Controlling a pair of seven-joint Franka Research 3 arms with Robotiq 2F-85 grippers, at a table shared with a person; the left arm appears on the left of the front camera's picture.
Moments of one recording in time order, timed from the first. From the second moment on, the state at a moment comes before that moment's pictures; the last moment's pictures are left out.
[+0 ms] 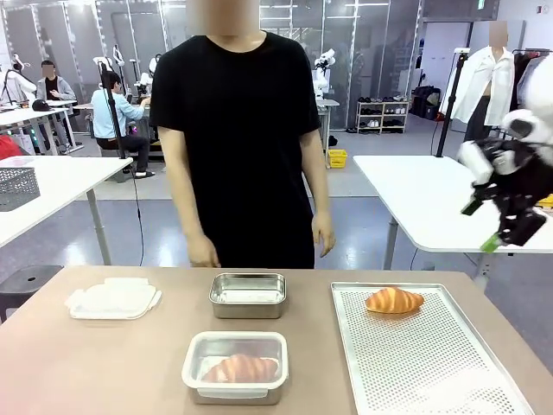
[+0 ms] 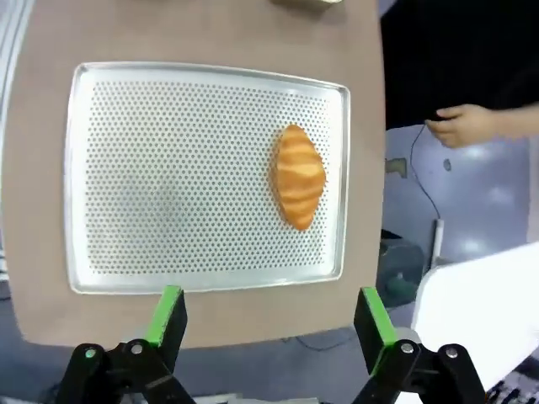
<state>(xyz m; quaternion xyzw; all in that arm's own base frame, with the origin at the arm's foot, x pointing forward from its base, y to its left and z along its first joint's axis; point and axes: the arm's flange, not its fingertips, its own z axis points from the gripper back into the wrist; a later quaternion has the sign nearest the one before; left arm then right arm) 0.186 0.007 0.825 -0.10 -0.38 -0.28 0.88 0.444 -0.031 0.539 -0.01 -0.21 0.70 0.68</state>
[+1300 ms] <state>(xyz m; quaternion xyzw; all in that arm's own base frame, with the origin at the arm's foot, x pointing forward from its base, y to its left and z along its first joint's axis) 0.186 0.007 0.825 -0.10 -0.38 -0.28 0.88 0.484 0.020 0.471 -0.02 -0.15 0.72 0.67</state>
